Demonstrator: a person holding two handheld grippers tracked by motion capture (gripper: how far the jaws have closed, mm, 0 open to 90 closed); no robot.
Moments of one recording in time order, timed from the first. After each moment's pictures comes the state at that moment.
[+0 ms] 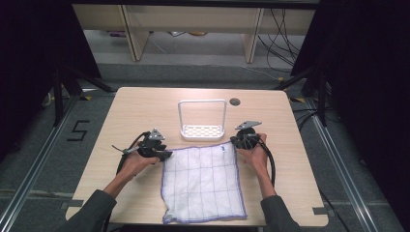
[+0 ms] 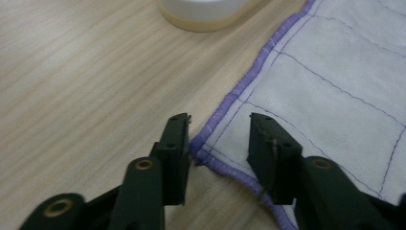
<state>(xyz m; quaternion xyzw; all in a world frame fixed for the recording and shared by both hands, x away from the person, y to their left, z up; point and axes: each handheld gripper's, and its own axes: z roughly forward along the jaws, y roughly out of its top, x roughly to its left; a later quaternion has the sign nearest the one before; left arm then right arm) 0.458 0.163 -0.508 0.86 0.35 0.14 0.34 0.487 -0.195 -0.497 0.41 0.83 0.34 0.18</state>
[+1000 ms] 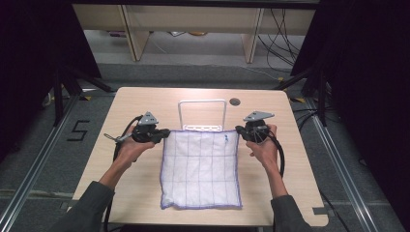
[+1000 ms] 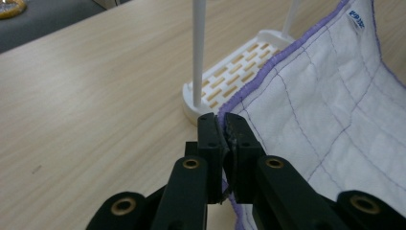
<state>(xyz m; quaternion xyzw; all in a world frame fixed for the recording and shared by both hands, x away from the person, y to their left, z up) 0.471 0.176 -0.449 0.82 0.33 0.17 0.43 0.475 -0.210 -0.437 0.37 0.82 0.38 0.22</state>
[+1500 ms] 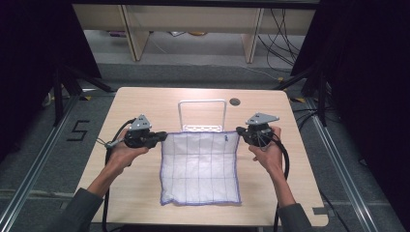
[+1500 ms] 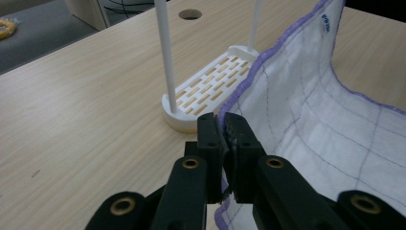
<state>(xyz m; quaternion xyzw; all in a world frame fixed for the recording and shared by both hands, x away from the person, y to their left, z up) 0.436 0.185 -0.431 0.82 0.30 0.16 0.47 0.445 -0.209 -0.415 0.35 0.82 0.40 0.23</state>
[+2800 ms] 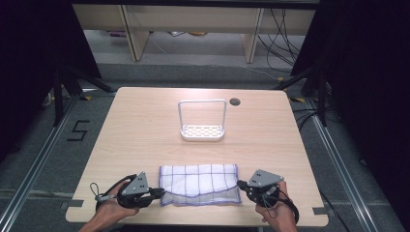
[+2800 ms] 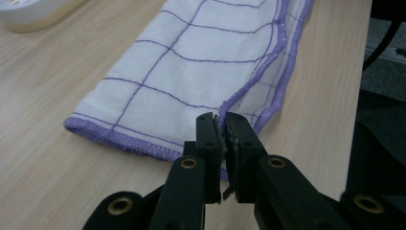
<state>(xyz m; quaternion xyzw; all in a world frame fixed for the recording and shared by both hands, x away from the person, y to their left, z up) 0.307 0.186 -0.499 0.88 0.20 0.10 0.42 0.304 -0.215 -0.465 0.29 0.87 0.36 0.18</state>
